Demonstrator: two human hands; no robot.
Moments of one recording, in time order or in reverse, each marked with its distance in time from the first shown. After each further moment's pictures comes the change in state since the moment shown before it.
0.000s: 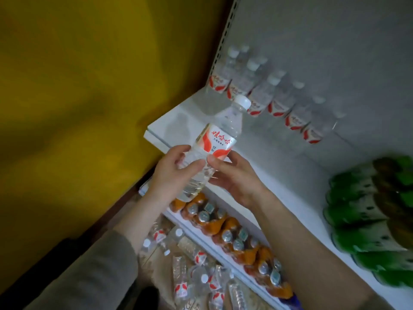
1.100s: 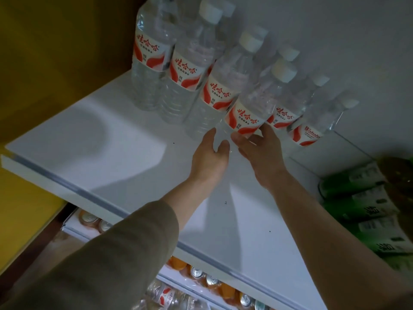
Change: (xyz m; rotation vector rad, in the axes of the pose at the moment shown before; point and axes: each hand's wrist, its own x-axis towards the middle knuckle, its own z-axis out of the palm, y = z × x) left_hand 0.170 -0.032 0.200 -0.120 -0.257 -0.071; right_hand 0.156 0.000 -0.167 -0.246 0.542 -0.324
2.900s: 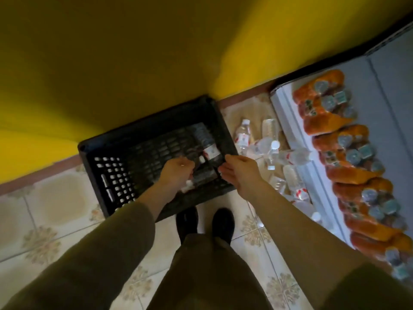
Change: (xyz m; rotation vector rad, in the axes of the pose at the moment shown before) left_hand -0.442 -0.333 -0.349 -0.179 0.701 -0.781; right_hand -0.483 0.172 0.304 -0.147 -0.747 0.899
